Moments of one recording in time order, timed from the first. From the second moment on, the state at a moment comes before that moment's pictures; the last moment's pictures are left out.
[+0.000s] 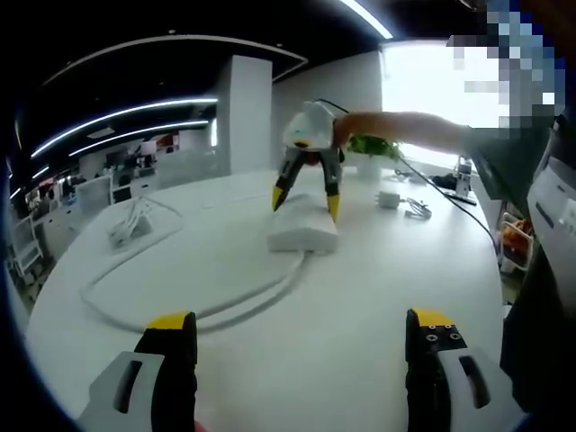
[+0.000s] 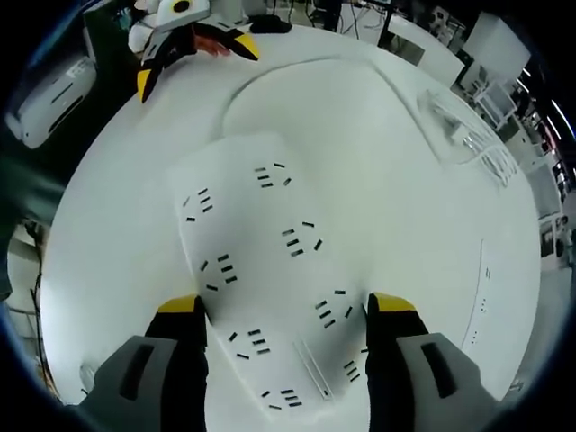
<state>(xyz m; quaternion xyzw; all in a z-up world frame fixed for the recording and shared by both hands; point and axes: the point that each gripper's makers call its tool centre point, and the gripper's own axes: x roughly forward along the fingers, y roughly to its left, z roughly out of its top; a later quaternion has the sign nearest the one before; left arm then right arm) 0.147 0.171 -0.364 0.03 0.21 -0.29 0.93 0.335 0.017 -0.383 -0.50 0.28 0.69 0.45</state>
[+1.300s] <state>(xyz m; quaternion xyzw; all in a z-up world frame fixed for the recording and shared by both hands) 0.136 0.166 -0.358 0.03 0.20 -0.30 0.93 0.321 0.002 -0.382 -0.44 0.31 0.64 0.54</state>
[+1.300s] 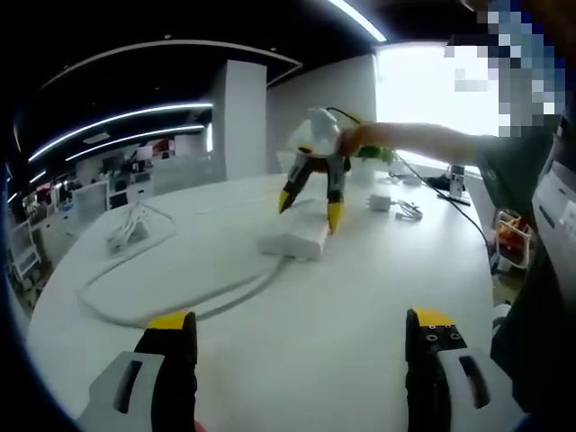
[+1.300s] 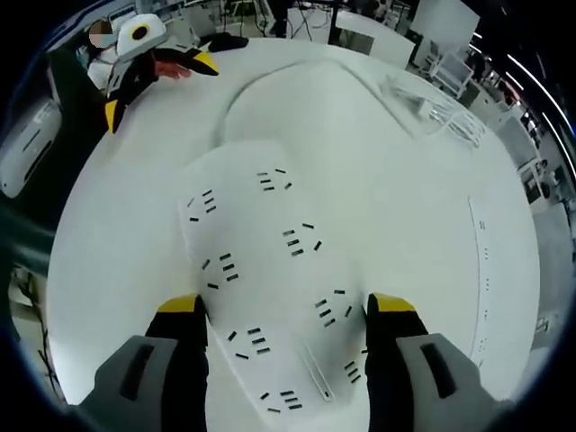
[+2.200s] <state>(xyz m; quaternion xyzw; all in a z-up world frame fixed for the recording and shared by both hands) 0.123 0.164 -0.356 0.04 0.20 -0.30 0.93 0.311 0.002 -0.382 -0.42 0.32 0.62 0.58</state>
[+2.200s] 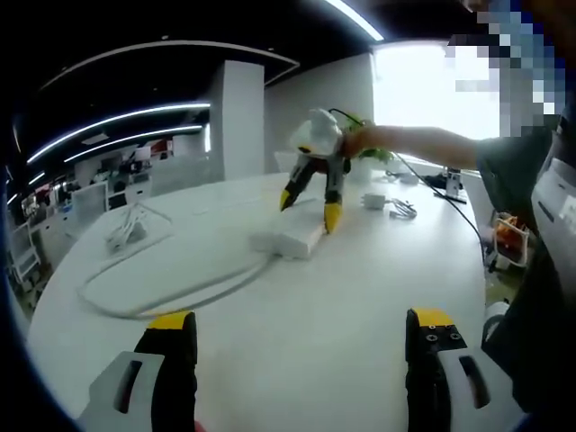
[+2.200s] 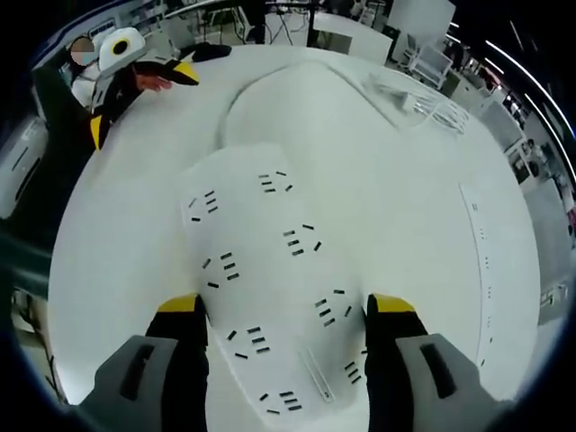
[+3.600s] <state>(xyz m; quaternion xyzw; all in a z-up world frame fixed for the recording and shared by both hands) 0.119 0.161 -0.354 0.04 0.20 -0.31 0.93 0.297 -0.007 -0.380 -0.37 0.33 0.57 0.66</state>
